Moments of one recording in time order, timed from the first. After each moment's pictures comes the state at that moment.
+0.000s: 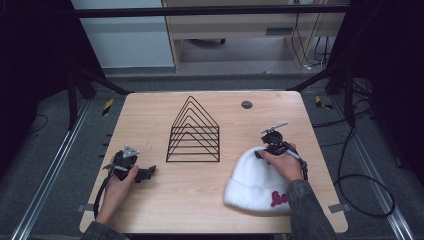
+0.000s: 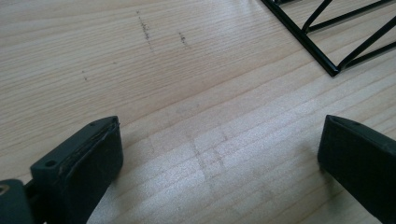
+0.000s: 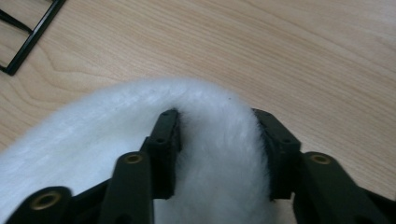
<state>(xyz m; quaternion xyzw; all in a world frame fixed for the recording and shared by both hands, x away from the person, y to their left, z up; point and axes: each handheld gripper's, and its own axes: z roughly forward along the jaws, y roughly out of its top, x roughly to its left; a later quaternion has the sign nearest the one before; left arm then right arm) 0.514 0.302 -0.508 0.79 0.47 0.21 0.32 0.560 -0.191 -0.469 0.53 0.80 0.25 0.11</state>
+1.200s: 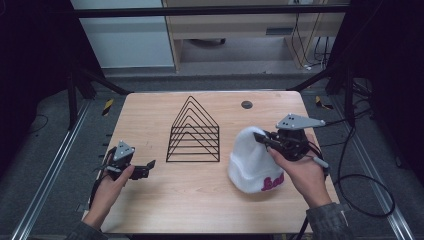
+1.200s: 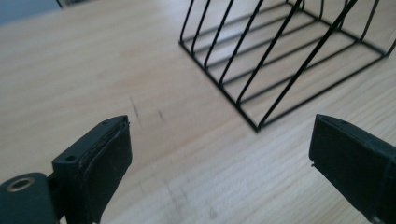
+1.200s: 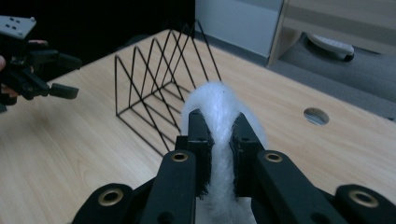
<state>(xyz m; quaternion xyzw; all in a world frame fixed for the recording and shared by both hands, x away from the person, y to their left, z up) 0.488 0.291 -0.444 0.78 0.41 0.26 0.40 0.458 -0.183 -0.313 0.36 0.77 0.48 0.22</state>
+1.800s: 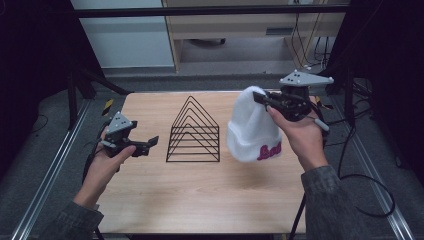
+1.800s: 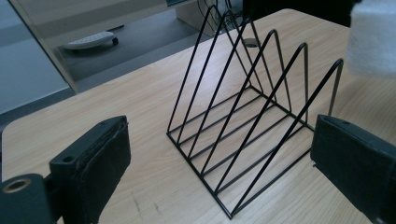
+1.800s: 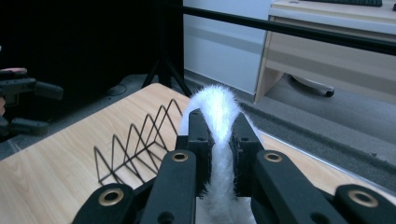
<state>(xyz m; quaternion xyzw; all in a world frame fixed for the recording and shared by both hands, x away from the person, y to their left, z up) 0.506 0.267 -0.351 0.78 0.35 0.26 0.44 0.507 -0.177 -0.243 0.36 0.73 0.52 0.25</state>
